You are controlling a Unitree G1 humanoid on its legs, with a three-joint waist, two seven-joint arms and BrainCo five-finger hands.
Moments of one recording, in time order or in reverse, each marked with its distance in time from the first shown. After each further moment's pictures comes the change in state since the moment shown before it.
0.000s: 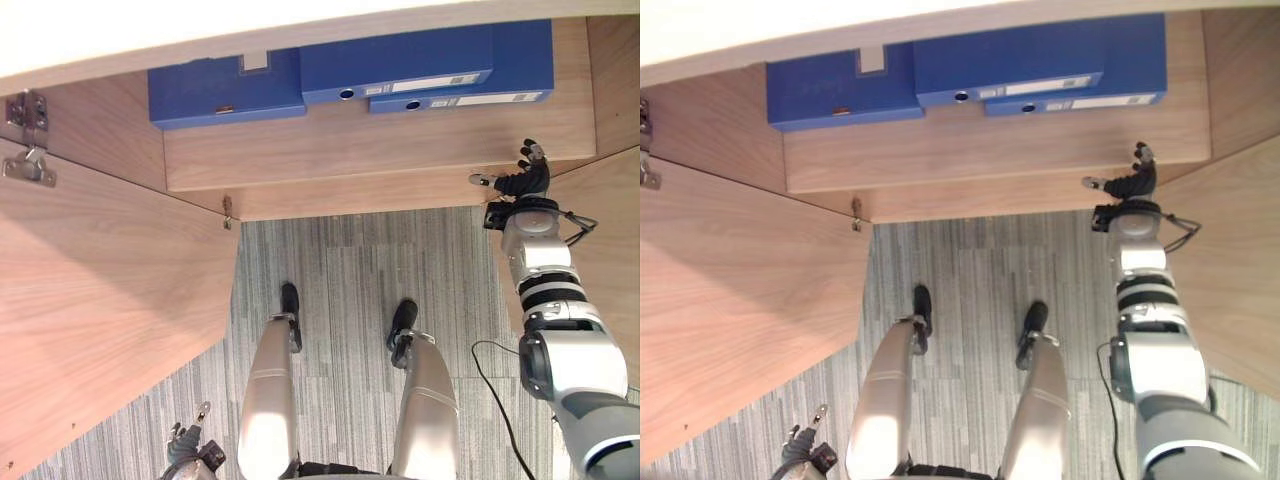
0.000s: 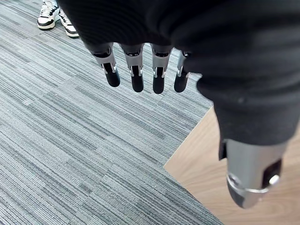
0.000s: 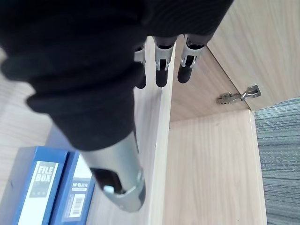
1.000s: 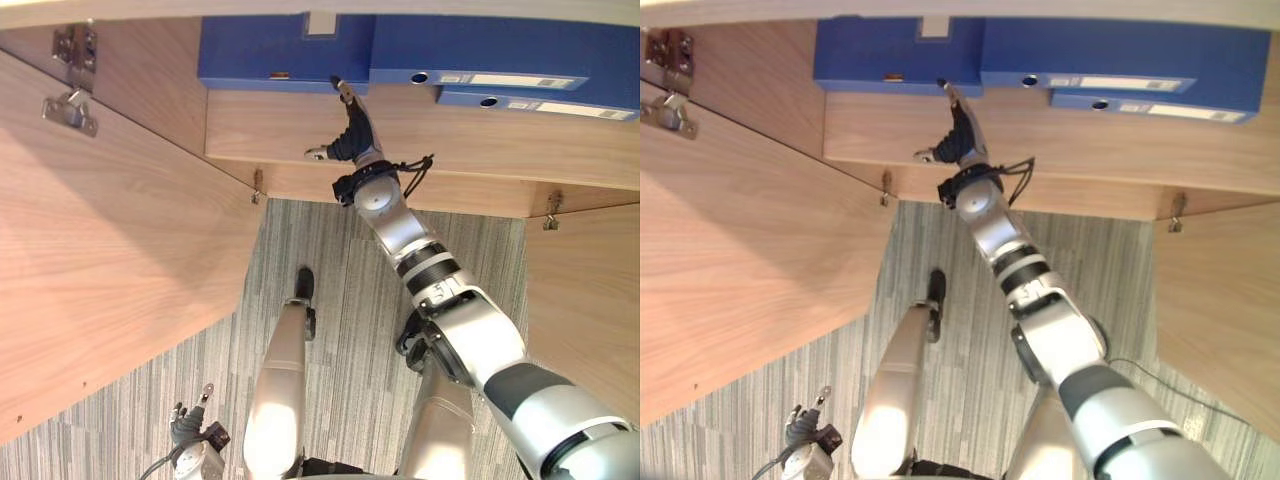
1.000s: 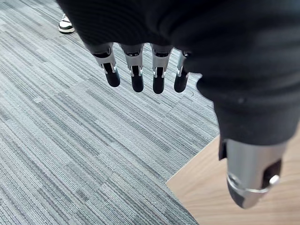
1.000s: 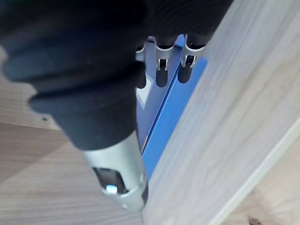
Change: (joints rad) left arm -0.044 -0.043 0.005 -0.065 0.050 -0.006 0.046; right arm -0.257 0.440 0.327 -0.110 -0.263 -0.029 -0.029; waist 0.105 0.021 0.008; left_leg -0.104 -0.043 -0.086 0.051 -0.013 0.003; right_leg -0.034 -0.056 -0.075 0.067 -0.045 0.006
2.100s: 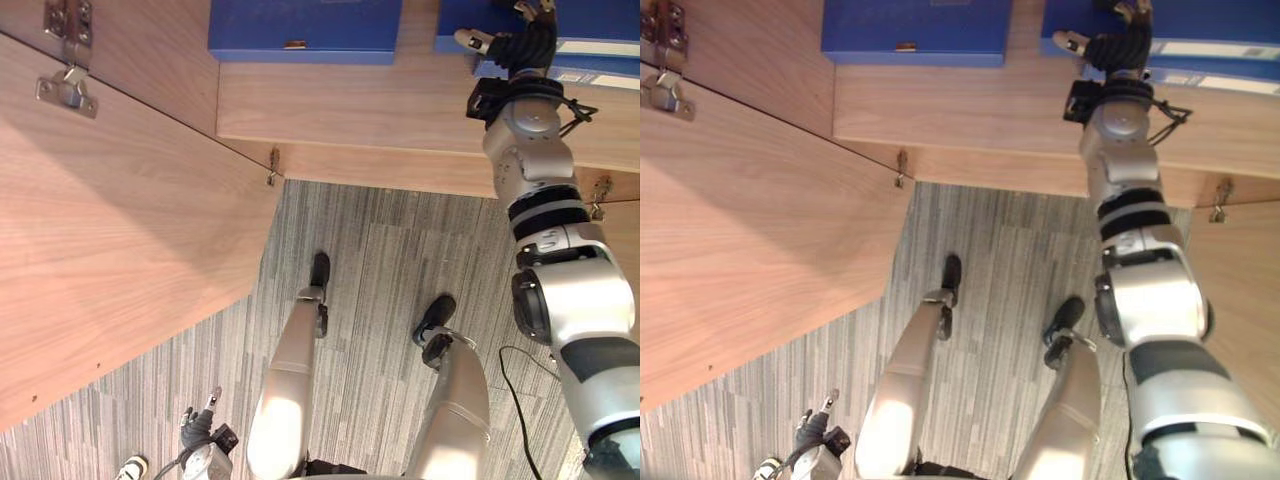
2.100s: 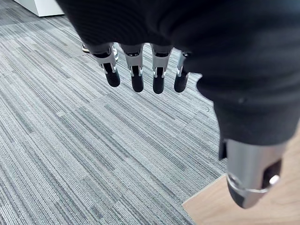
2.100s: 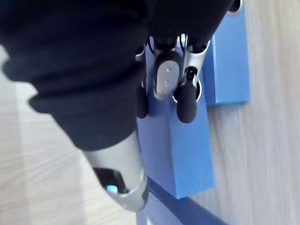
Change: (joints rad) left arm -0.006 -0.007 -0.019 0.046 -0.037 0.007 -0.012; right arm -0.130 -0.427 -0.133 0.138 0.571 -0.087 -0.019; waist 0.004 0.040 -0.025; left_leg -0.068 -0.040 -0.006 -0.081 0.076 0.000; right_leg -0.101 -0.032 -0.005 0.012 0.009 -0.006
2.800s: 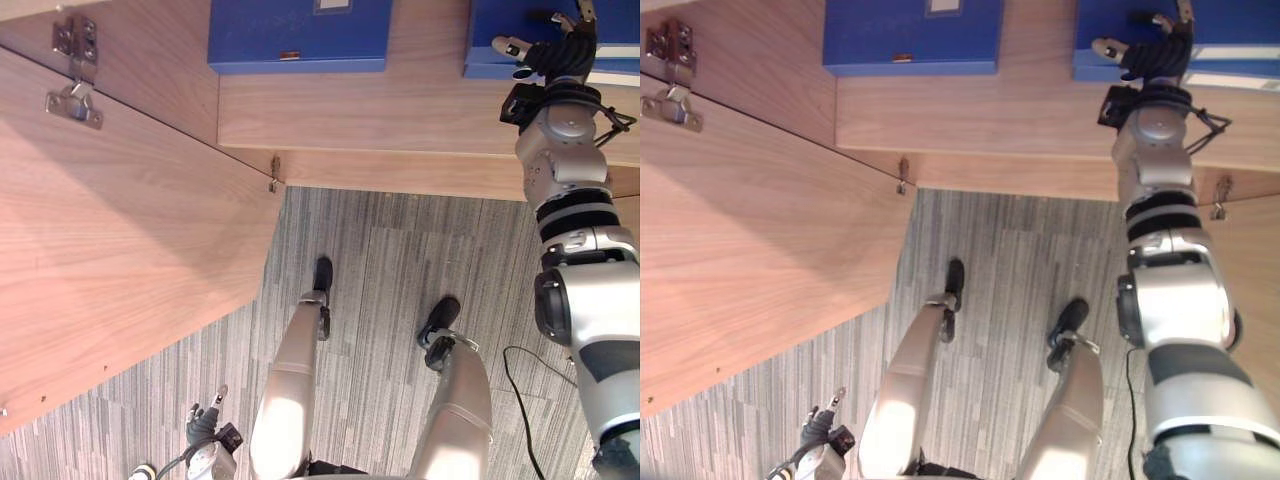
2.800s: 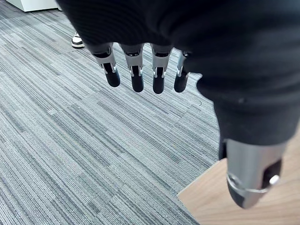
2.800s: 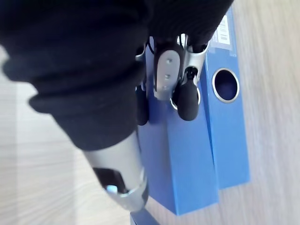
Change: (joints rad) left arm 0.000 0.000 -0.034 0.005 0.000 -0.003 0.000; right arm 0.016 -0.068 -0.024 0.044 -0.001 -0.009 0.015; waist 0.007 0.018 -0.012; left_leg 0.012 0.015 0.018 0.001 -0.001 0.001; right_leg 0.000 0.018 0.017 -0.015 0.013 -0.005
